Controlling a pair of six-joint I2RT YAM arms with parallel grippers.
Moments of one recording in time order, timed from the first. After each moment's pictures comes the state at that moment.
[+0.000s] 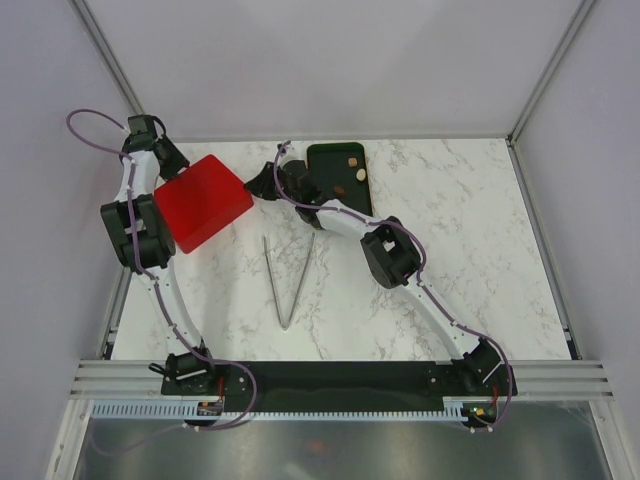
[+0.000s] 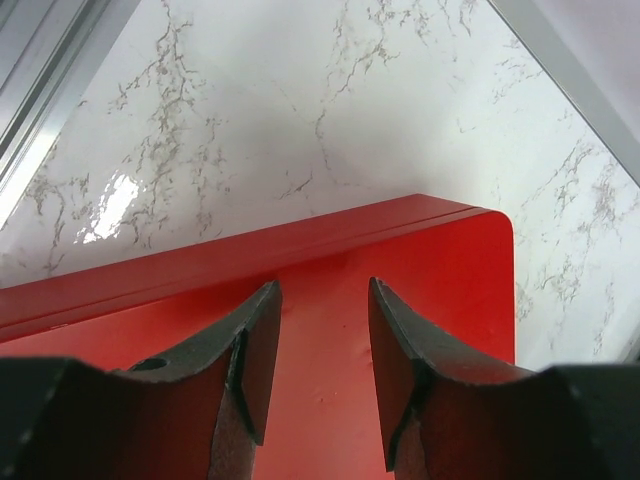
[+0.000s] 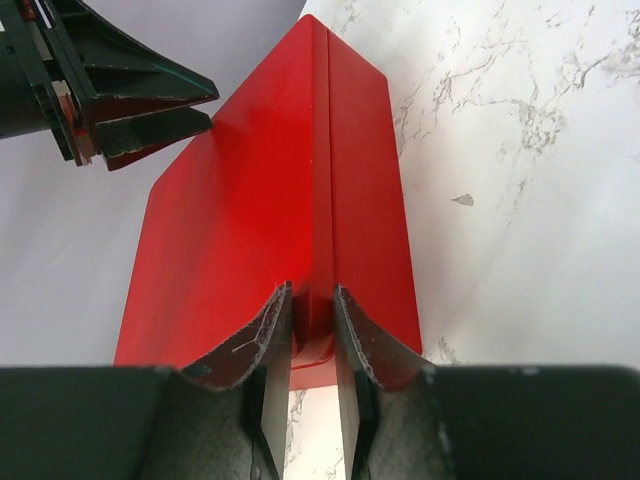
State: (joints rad) left arm 0.28 2.29 2.02 -0.58 0.07 -0.46; right arm 0.73 2.81 2.37 0.29 -0.20 0.79
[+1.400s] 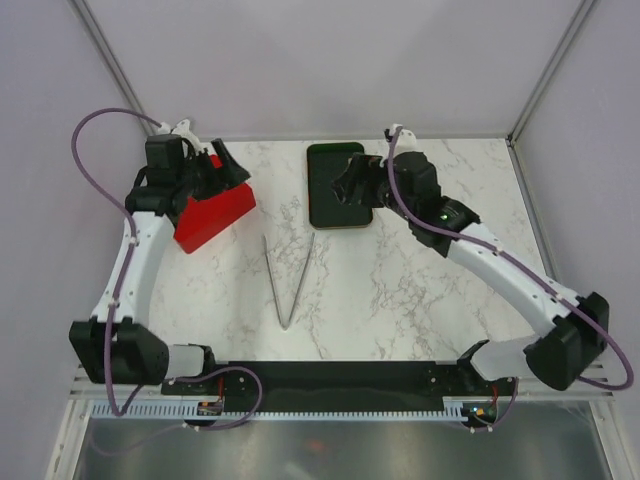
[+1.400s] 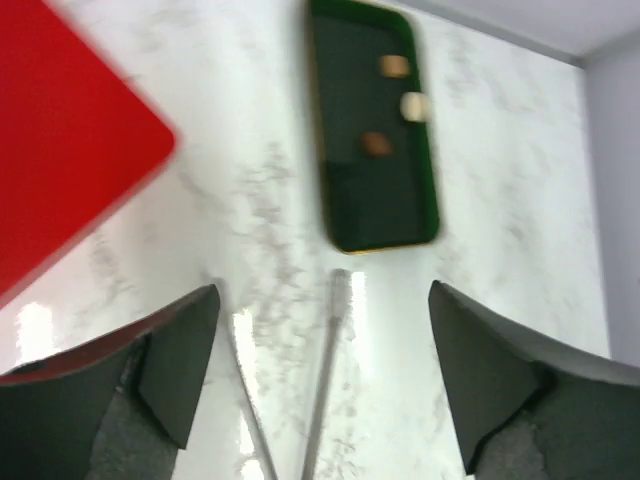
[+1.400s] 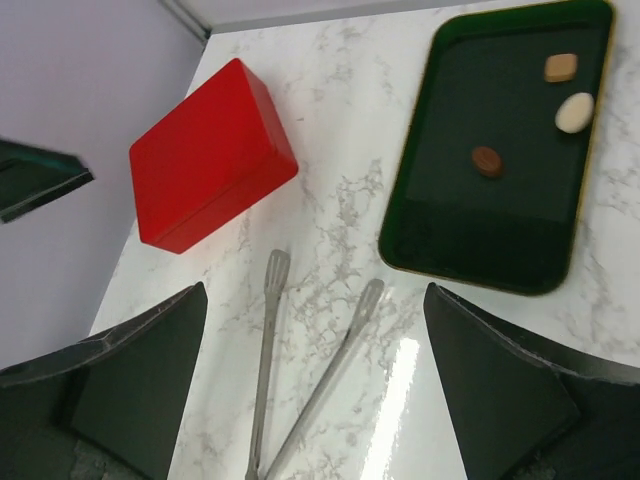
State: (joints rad) left arm 0.01 1.38 1.34 -0.58 0.24 -0.41; right arm 0.64 1.40 1.27 -0.18 0.05 0.56
